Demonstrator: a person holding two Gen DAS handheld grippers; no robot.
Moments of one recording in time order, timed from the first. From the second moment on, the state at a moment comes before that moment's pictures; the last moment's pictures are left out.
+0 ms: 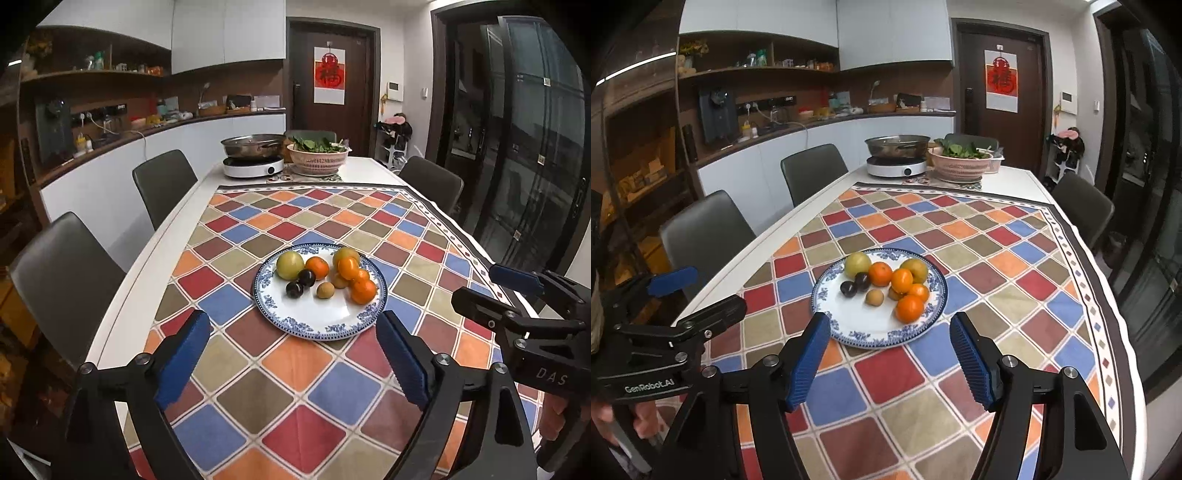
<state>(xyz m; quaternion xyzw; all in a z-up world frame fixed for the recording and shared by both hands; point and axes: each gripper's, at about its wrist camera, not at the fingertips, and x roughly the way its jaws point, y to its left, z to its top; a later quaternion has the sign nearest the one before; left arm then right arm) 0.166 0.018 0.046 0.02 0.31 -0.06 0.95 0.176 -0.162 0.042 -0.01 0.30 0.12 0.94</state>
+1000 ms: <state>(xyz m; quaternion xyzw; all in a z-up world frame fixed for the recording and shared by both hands) 0.071 0.004 0.065 0.04 0.26 -0.05 0.96 0.072 -0.177 0.051 0.00 0.27 0.11 0.96</state>
